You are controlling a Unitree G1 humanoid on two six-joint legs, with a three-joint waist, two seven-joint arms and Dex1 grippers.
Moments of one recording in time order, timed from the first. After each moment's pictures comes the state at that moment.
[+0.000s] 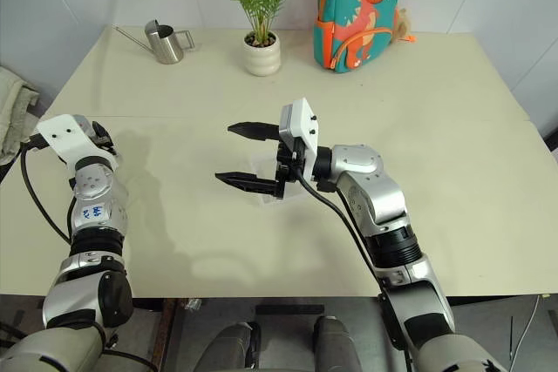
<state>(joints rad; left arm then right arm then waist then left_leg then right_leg) -0.76 0.42 0.41 0.81 -0.09 -0.15 0.39 -0.73 -0.23 0.15 0.04 0.43 0.29 1.09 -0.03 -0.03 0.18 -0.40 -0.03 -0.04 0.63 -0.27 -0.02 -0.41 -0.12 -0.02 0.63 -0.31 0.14</state>
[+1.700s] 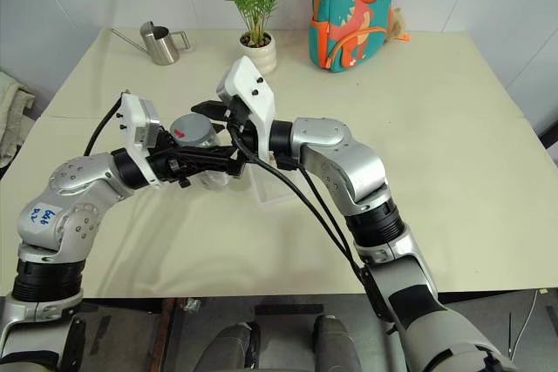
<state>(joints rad) -0.50 0.63 0.10 -0.22 -0.60 0.52 -0.73 -0.95 -0.16 0.23 -0.02 0.45 0.63 0.82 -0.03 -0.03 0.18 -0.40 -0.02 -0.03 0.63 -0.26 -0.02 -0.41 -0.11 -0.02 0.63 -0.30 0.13</state>
